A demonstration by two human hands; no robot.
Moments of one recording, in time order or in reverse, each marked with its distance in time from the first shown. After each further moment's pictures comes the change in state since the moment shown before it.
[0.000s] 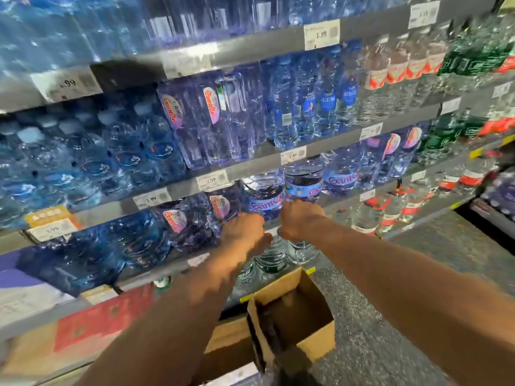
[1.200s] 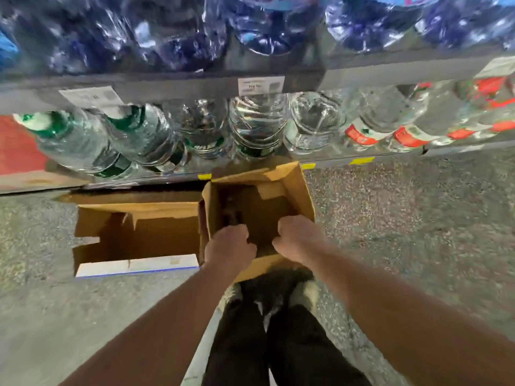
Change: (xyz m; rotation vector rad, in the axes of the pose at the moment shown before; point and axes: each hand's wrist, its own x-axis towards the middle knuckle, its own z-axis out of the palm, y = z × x) left_hand 0.056 0.009 0.411 -0.405 -0.508 -0.422; right_hand 0.097 0.102 0.413 0.077 -0.628 -0.035
